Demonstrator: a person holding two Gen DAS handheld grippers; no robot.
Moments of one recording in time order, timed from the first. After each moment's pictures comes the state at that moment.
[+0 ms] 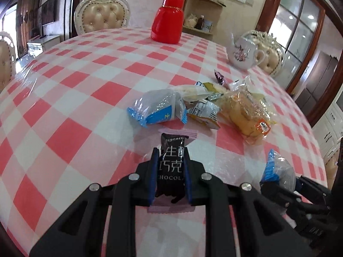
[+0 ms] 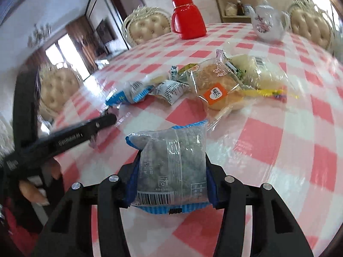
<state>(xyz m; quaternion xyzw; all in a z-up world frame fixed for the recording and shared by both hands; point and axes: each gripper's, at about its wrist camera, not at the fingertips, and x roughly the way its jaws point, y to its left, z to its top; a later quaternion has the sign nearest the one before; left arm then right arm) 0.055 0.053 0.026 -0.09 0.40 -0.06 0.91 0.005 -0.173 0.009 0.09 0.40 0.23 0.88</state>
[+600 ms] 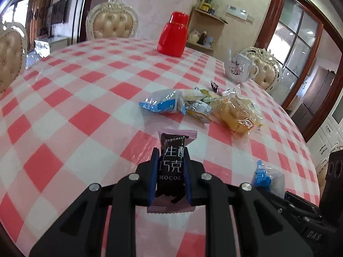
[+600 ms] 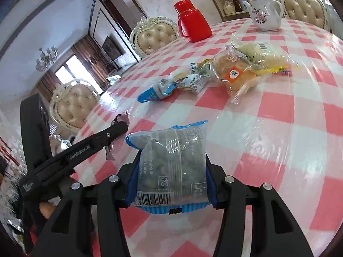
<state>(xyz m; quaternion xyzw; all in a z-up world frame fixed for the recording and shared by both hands) -0.017 0.061 0.040 -0.12 0.35 -0.05 0.93 -0.051 -0.161 0.011 0.16 0.39 0.26 0.87</state>
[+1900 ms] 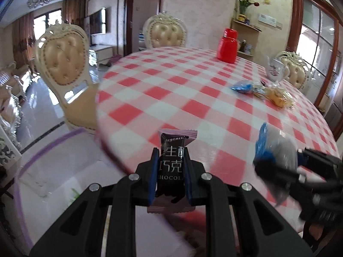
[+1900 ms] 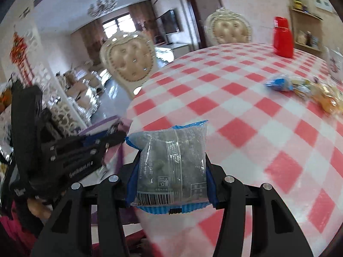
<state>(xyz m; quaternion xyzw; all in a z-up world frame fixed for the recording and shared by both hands) -0.240 0.221 0.065 -0.07 0.34 0.10 0.93 -0.214 0.043 0.046 -0.03 0.36 0.41 0.84</state>
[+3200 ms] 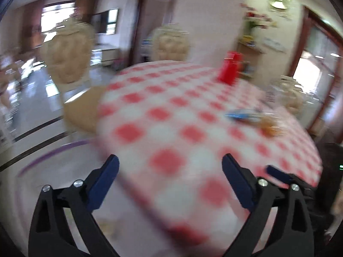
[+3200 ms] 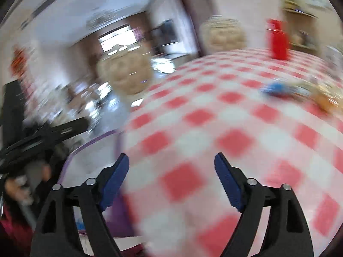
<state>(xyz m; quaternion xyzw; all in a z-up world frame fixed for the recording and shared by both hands) -0.224 0.210 0.109 -0.13 0.30 0.06 0.94 -0.172 -0.023 0.043 0.04 0.34 0.34 0.88</state>
